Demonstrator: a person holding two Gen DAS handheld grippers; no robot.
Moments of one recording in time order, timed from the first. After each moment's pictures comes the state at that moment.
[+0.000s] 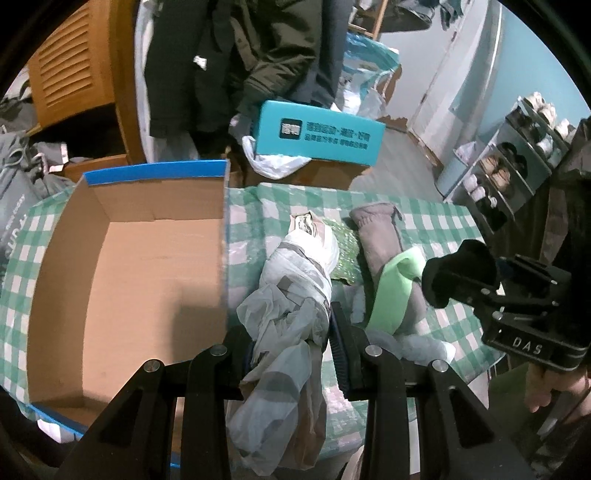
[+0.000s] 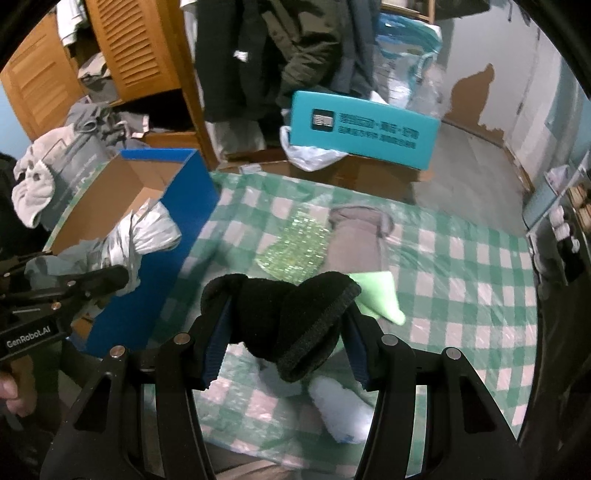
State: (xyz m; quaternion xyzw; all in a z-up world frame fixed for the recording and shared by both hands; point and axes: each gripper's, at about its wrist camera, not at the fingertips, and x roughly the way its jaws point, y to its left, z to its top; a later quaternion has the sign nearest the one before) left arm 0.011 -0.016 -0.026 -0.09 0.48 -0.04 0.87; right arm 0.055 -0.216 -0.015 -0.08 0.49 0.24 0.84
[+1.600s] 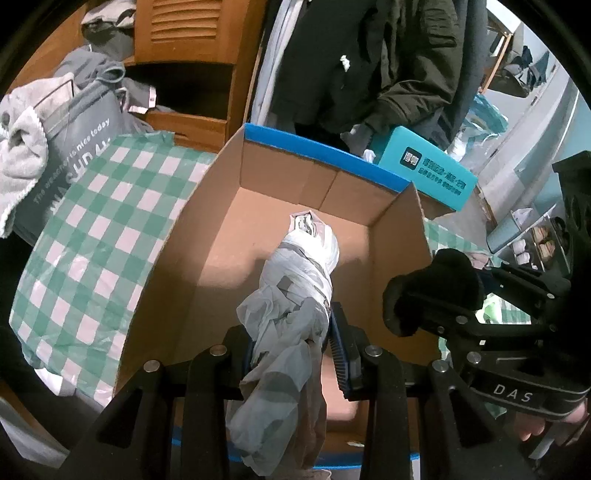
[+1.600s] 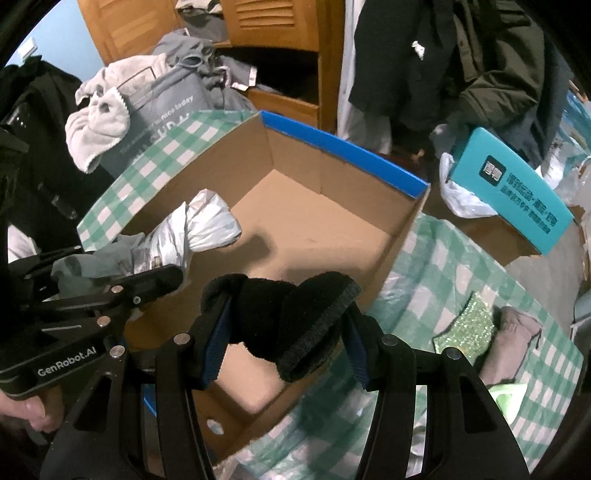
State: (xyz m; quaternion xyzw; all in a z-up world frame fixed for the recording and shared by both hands) left arm -0.021 0.149 -0.057 -0.19 0.48 0.08 0.85; right arm 0.045 0.005 -0.031 -0.17 0.50 0.38 0.76
